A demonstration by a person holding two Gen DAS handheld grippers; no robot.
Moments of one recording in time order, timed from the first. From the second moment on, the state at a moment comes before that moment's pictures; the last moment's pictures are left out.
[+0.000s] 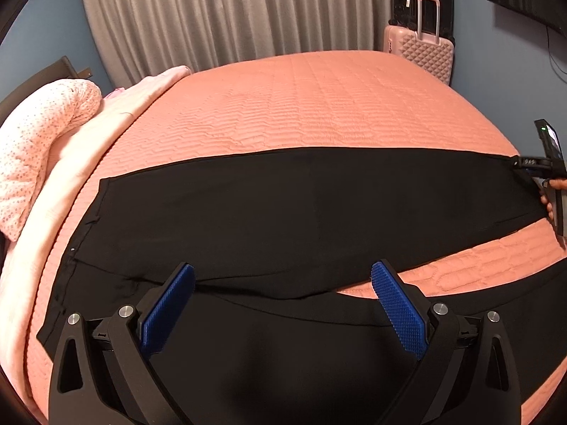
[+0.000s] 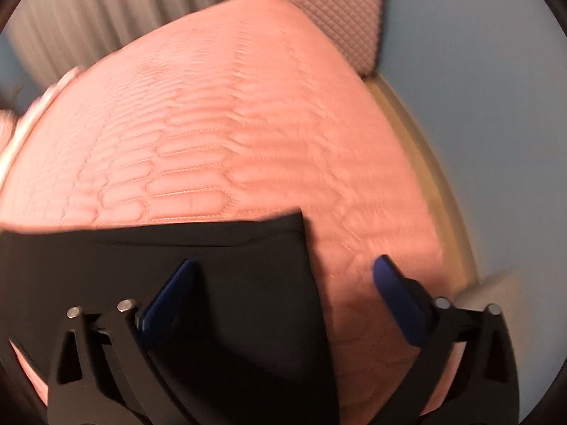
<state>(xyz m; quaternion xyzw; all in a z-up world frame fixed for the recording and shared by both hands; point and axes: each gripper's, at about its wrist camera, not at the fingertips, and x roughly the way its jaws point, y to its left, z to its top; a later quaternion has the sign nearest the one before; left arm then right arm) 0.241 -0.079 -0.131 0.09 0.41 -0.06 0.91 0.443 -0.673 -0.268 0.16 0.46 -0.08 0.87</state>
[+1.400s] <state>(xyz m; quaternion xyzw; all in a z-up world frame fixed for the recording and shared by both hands) 0.442 0.263 -0.087 -0.03 0.45 -0.03 0.89 0.372 -0.595 -0.161 0.04 0.40 -0.08 0.91</state>
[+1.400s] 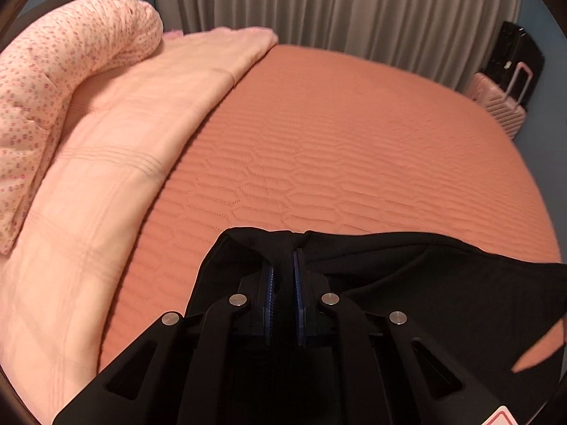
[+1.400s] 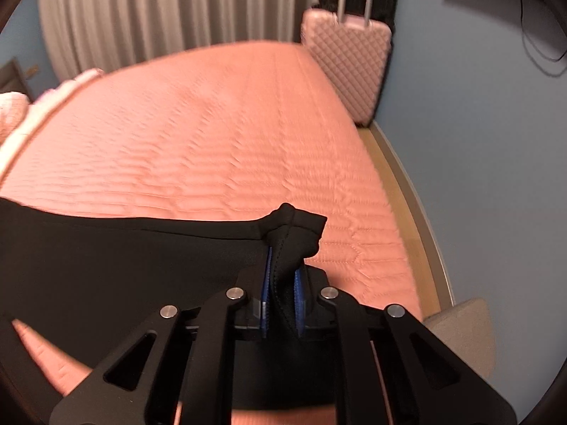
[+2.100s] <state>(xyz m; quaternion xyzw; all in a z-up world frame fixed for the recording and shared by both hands) 0.158 0.327 -0.169 0.03 0.53 0.04 0.85 0.115 -0.582 -0.220 0.03 0.52 -0.04 0.85</state>
